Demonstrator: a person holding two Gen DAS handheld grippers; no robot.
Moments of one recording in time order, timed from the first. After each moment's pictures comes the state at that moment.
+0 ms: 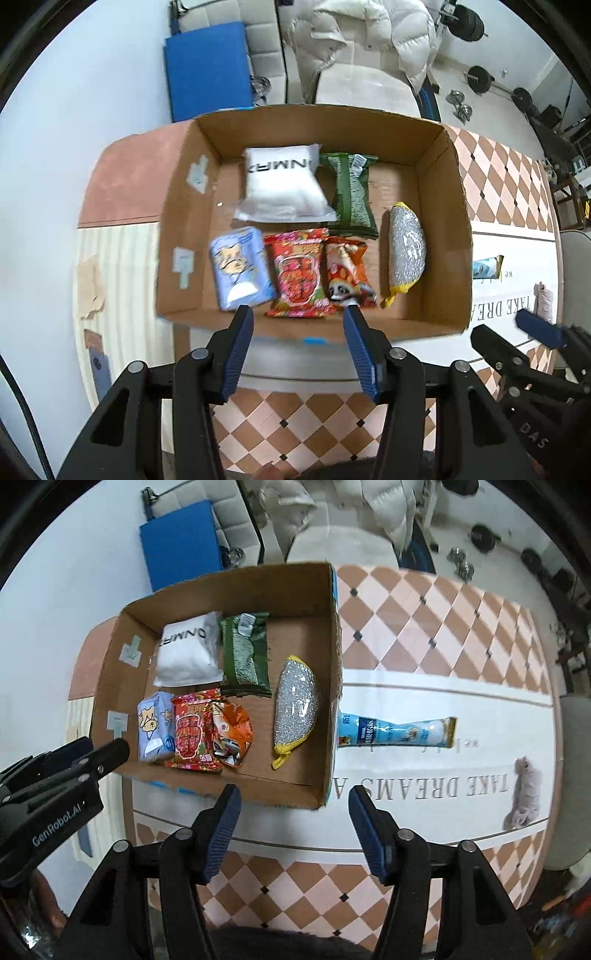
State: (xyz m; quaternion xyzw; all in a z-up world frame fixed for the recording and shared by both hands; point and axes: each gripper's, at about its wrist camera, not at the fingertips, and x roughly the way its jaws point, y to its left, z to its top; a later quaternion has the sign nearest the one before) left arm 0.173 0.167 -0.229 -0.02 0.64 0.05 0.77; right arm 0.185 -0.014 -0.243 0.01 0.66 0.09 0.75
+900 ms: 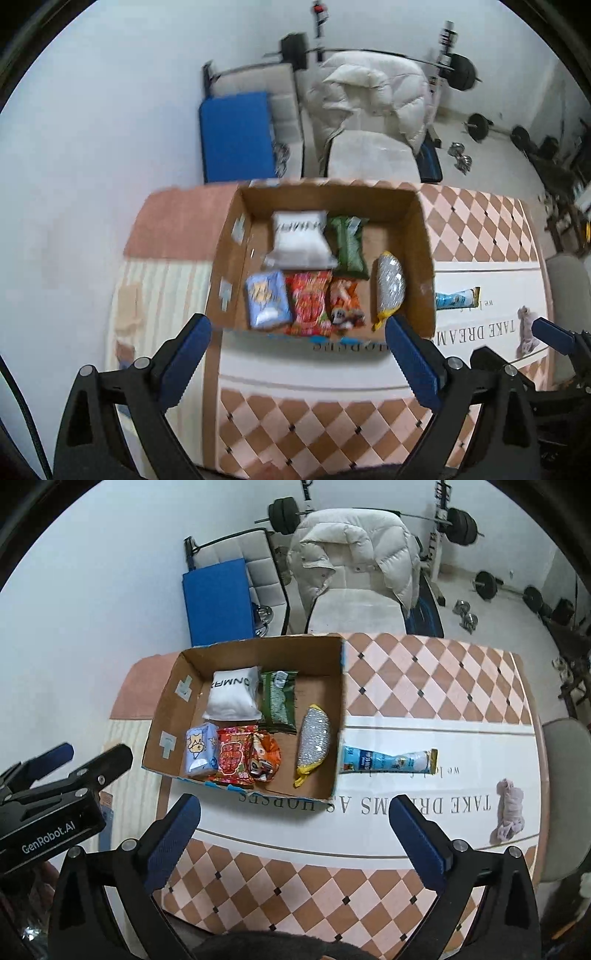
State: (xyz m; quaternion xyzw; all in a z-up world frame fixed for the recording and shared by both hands) left arm 0.137 0.130 -0.142 0.02 0.54 0.07 0.84; right arm 0.134 -0.042 -0.151 0.04 0.57 0.13 0.81
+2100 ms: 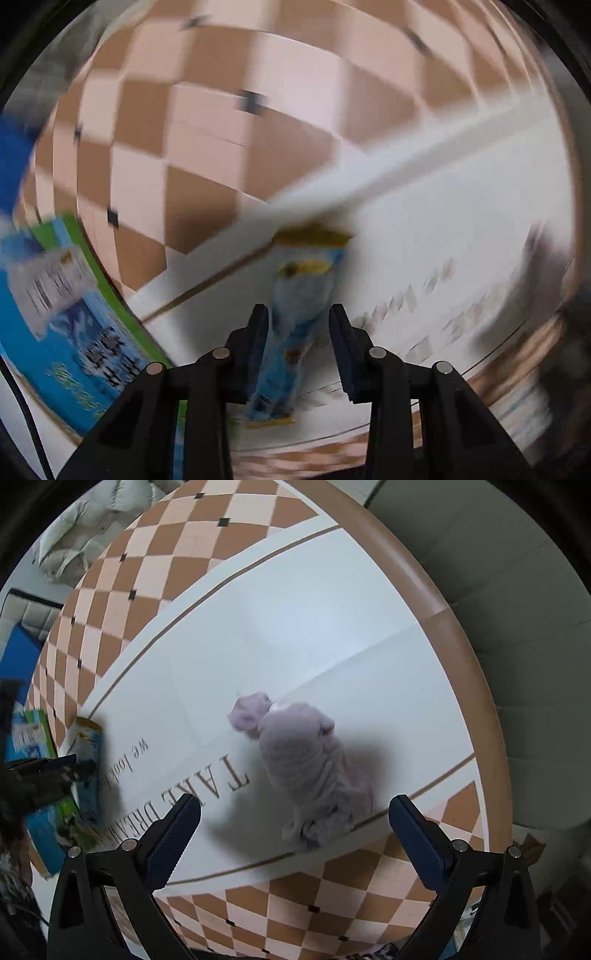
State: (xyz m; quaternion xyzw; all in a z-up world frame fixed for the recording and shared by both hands) left arm 0.338 -0.148 -0.433 0.11 0.80 -0.12 0.58; right arm 0.191 -0.425 -0.395 0.21 0.72 -0.11 0.65
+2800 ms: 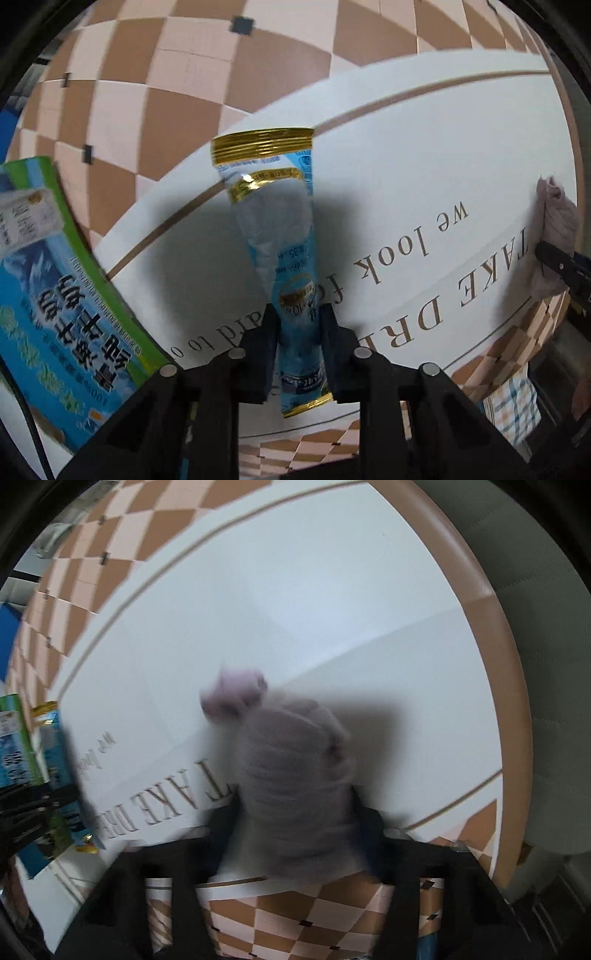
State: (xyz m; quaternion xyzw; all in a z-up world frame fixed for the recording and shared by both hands) left arm 0.246 -0.147 -0.446 0.16 0.79 -0.13 0.57; right arm 0.194 -0.411 -0.439 0.17 0.76 -0.11 0.62
